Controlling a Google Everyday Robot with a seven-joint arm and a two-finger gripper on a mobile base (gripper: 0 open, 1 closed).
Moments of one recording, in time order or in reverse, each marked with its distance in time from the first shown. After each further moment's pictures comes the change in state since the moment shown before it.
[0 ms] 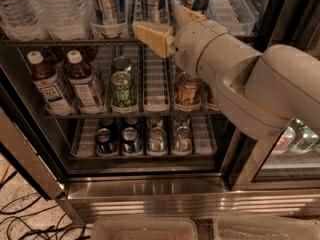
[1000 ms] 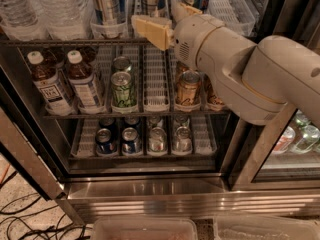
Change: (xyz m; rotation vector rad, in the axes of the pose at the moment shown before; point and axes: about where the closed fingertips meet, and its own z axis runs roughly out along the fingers) arm 0.001 -0.008 0.022 -0.058 -0.024 0.042
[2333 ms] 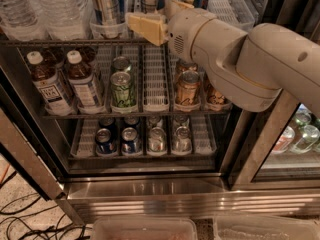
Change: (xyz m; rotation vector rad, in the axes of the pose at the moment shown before) arm 0.003 0.004 0.019 -0.050 0.030 0.007
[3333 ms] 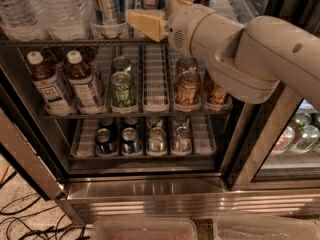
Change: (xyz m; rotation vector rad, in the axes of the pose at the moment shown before) arm 0.000 -0.007 0.010 -0.006 0.014 0.004
